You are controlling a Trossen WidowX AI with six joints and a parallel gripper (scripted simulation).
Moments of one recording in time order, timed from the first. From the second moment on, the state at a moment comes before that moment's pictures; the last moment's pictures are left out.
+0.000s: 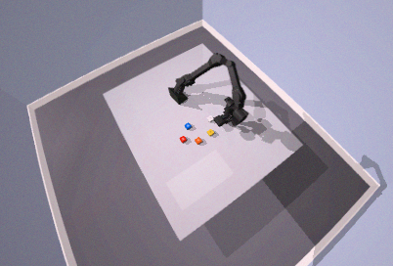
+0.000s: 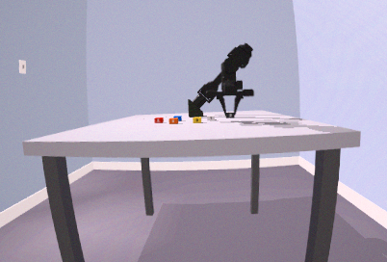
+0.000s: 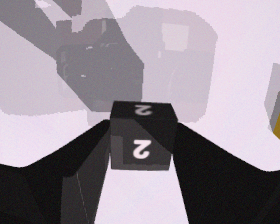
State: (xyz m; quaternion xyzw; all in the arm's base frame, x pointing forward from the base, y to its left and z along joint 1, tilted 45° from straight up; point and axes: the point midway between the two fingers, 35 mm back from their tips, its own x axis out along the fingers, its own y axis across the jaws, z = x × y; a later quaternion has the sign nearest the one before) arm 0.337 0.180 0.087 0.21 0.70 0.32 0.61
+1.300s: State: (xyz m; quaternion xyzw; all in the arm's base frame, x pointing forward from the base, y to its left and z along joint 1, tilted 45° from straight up) arm 0.334 0.189 0.077 0.21 0.70 0.32 0.61
